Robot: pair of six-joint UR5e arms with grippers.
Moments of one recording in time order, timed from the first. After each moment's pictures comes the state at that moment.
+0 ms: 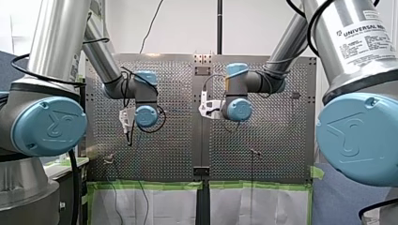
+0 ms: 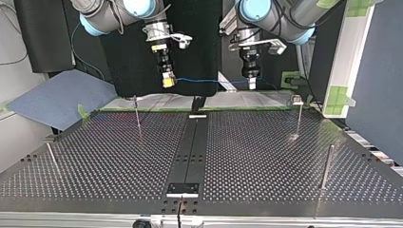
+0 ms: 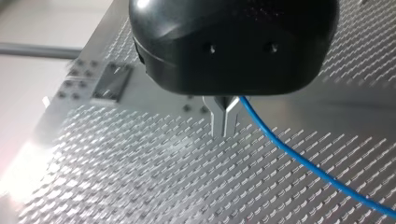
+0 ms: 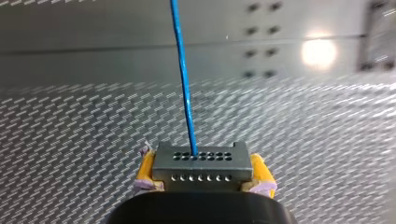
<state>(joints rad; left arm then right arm) -0.44 -1.75 -2.26 -2.19 -2.13 -1.72 2.30 -1.22 1.93 -0.72 1.71 1.62</state>
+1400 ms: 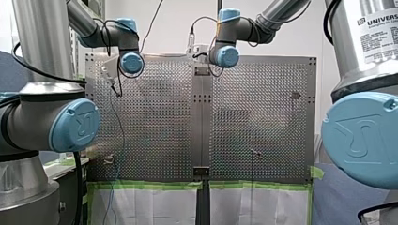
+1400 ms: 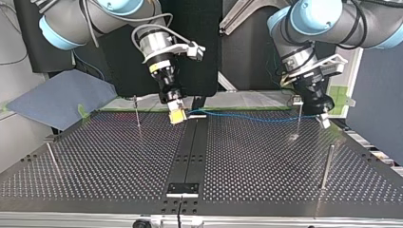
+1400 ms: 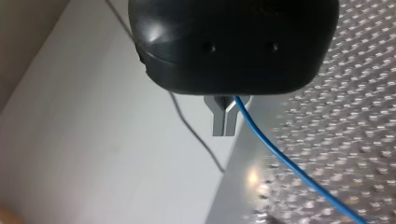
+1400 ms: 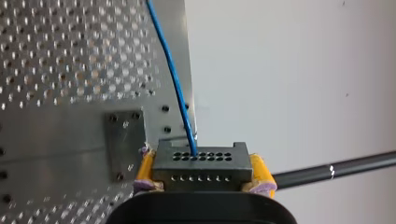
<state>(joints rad) -0.16 -1.39 -2.01 -2.55 -2.13 -1.95 2.35 -1.35 1.57 -0.53 1.58 1.58</state>
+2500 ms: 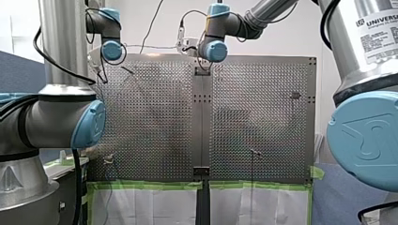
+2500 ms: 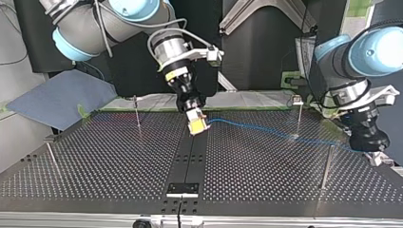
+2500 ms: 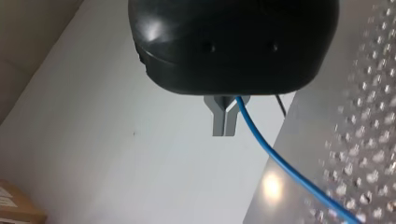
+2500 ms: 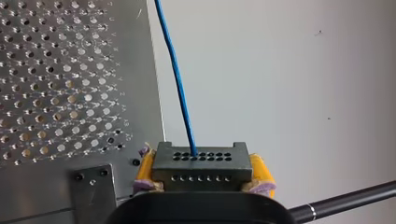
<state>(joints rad) 0.14 -1.44 -1.81 -2.73 -1.84 -2.08 2.41 -1.28 1.42 -0.50 1.59 1.58</state>
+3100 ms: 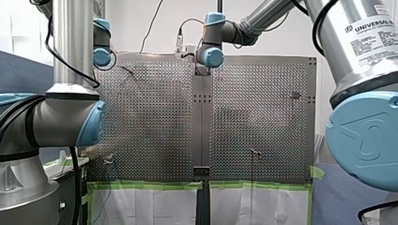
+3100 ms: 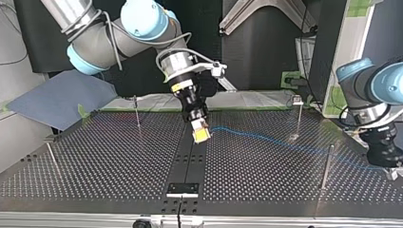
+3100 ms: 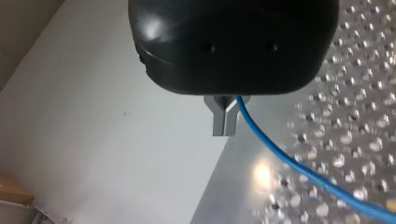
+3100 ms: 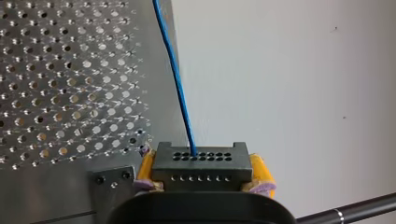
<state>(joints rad) 0.29 -1.56 -1.73 -2.71 -1.69 -2.11 2.40 -1.20 1.35 -0.49 1.60 1.58</state>
